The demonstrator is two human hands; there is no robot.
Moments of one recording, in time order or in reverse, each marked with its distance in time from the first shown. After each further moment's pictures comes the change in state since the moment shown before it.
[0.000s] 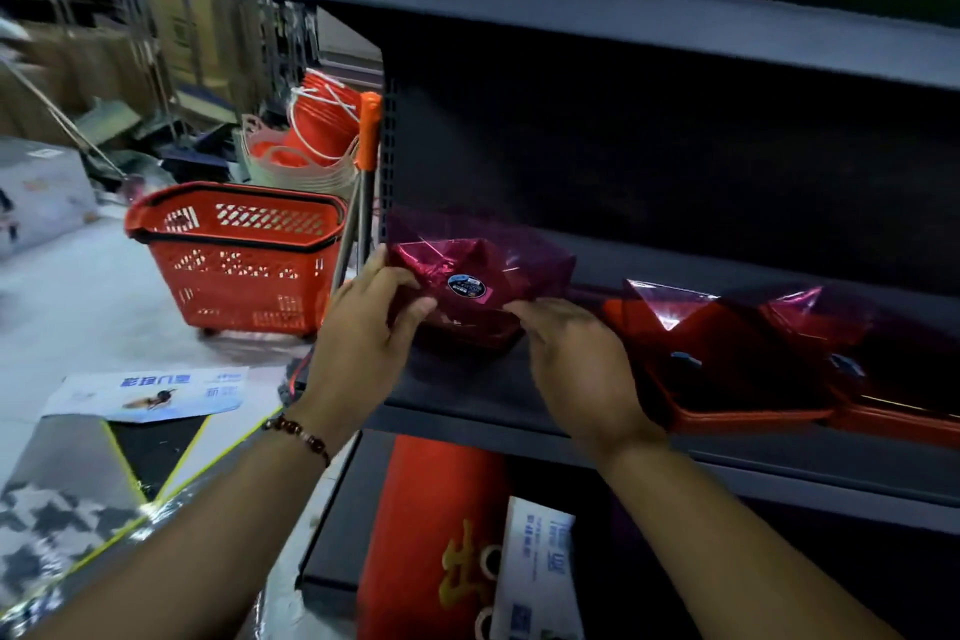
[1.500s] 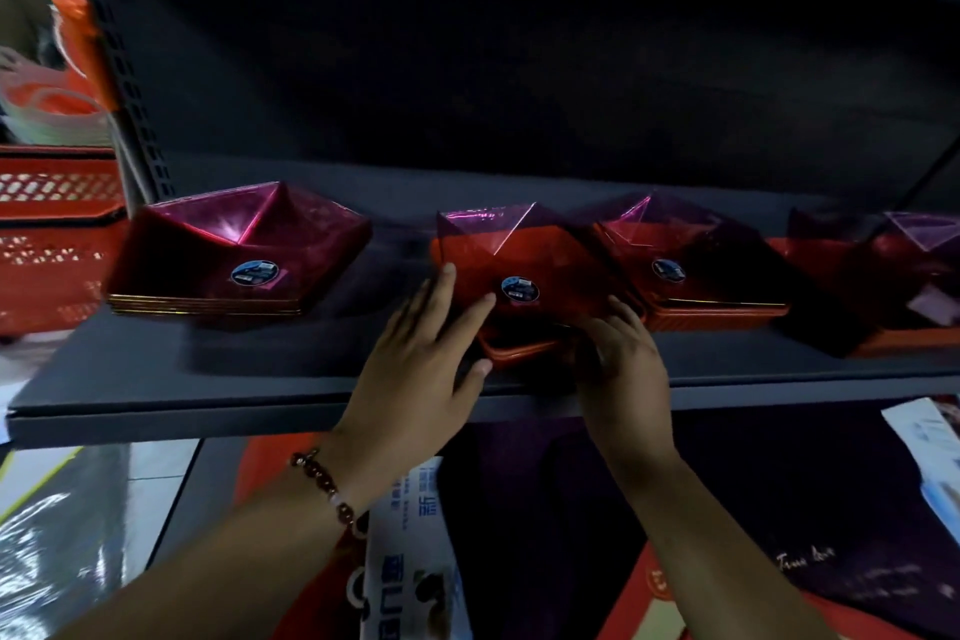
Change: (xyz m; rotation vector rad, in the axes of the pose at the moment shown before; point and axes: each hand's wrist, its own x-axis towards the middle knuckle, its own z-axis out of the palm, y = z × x) left_hand -0.046 0.141 0.155 0.149 -0.520 0.269; right_hand -0.121 0.170 -0.064 -0.021 0.170 0.392
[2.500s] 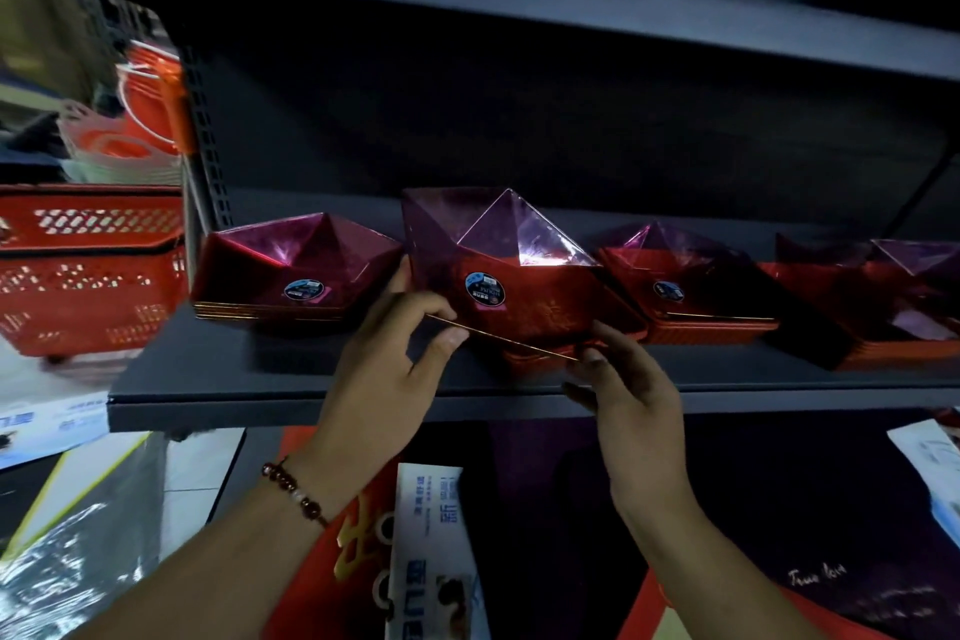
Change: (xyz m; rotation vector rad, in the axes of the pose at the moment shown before) left_hand -0.039 0.011 -0.069 -0.511 0.318 -0.159; right_hand -0.040 -0.077 -0.043 1.001 0.088 0.541
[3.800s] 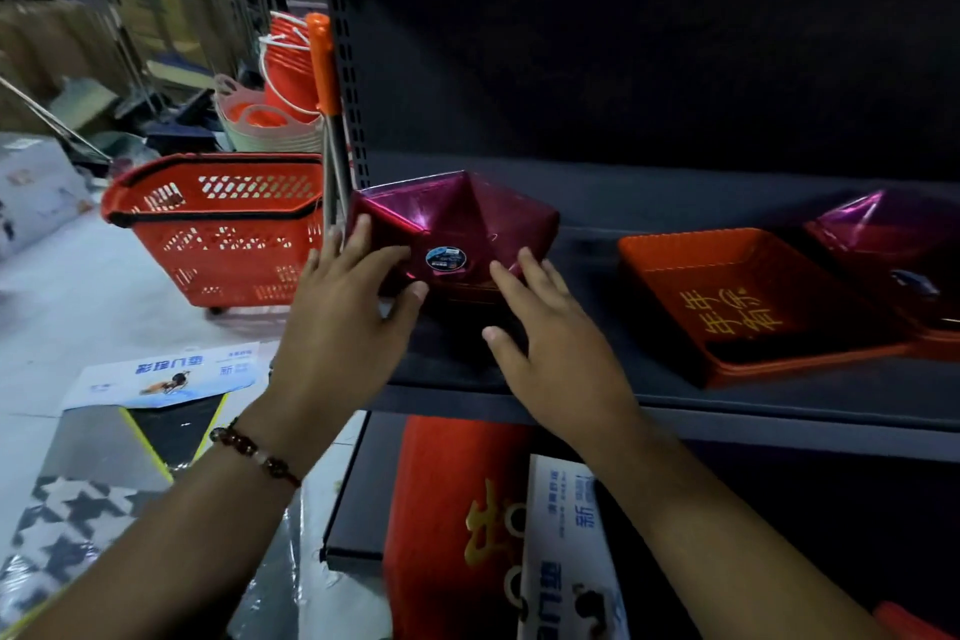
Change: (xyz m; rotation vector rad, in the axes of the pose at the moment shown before) left_hand 0.024 -0.107 -0.121 0.655 0.050 -0.168; right_hand 0.026 0.059 0.181 -0.997 -0.639 -0.447
